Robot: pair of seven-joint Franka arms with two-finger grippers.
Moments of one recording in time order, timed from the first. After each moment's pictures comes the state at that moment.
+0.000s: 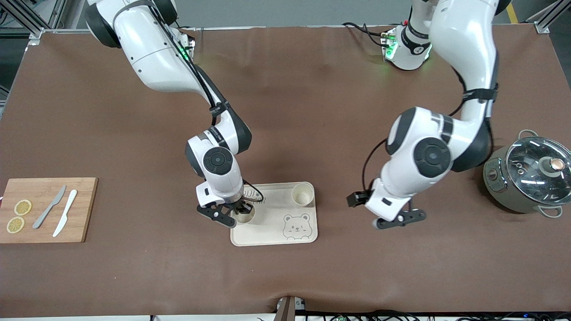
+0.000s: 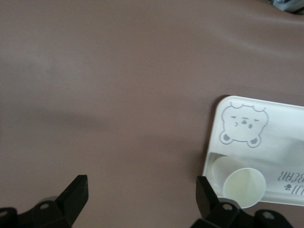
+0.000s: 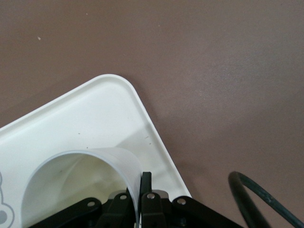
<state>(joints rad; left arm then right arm) -0.37 0.63 0.02 -1.24 -0.09 1.91 -0.52 0.49 0.85 0.01 -1.34 -0.18 2.31 1.05</state>
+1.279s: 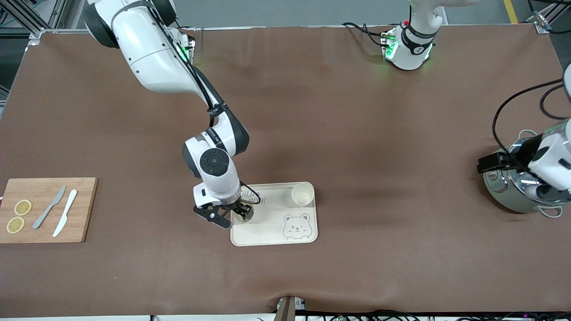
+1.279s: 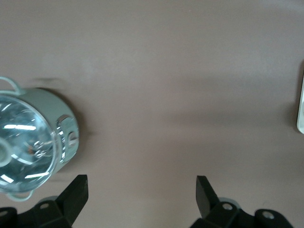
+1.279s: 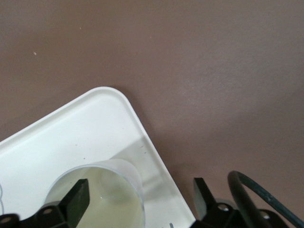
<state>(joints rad) -0.04 0.33 0.02 -1.24 0.00 1.52 -0.03 0.48 0.82 0.01 -1.33 -0.18 2.27 1.05</state>
